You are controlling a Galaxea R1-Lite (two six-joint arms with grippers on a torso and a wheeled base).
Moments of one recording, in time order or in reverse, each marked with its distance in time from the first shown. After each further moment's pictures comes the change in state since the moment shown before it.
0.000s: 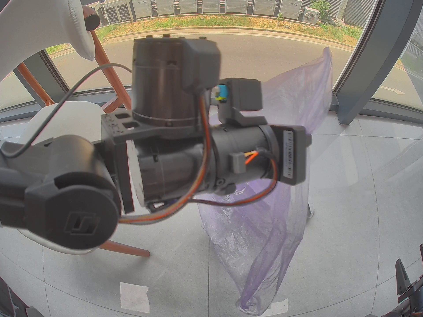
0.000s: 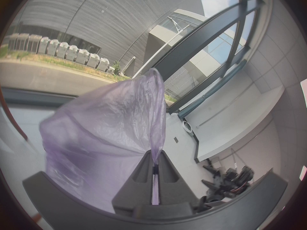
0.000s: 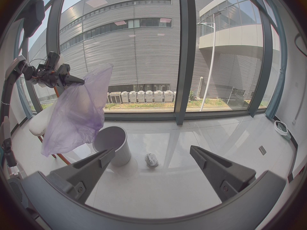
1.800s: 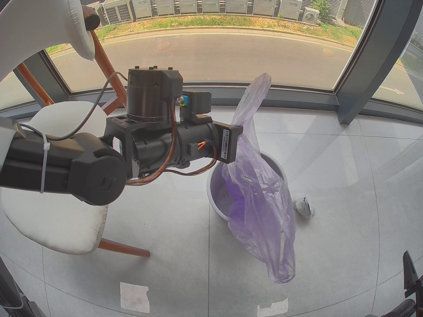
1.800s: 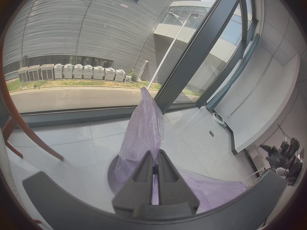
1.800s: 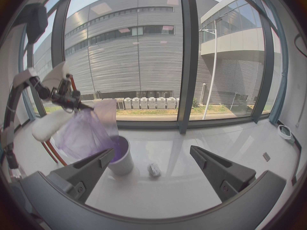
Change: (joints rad) left arm 0.249 0.107 0.002 -0.053 0.027 0.238; right arm 0.009 0.025 -0.021 -0.076 0.021 -0.014
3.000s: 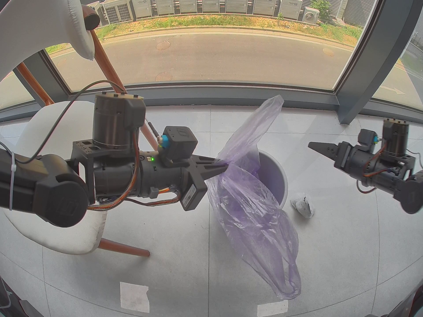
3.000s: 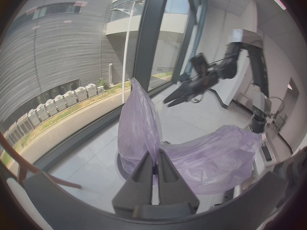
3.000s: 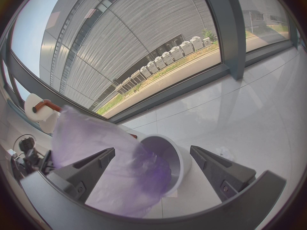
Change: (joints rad) left arm 0.053 -0.142 0.257 0.015 -0.209 0.512; right arm 0.210 1.621 -0.709 -0.560 0.233 0.460
